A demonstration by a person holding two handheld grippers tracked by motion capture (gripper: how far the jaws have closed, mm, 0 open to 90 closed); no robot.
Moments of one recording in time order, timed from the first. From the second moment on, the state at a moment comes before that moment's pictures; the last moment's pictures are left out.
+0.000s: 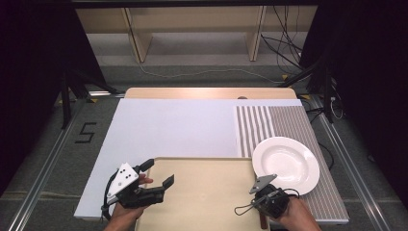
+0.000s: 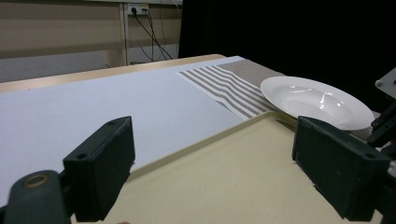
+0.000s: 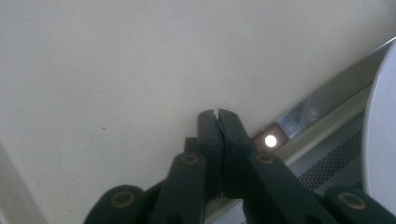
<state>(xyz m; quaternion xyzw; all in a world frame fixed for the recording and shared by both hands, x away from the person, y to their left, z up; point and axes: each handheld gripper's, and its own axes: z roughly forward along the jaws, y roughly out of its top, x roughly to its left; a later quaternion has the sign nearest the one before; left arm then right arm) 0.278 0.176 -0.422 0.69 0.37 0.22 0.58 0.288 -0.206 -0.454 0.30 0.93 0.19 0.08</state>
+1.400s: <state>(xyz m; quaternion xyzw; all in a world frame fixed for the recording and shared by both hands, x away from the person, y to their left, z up) 0.279 0.176 -0.422 0.69 0.38 0.22 0.58 0.290 -0.224 -0.415 0.35 0.81 0.45 0.11</state>
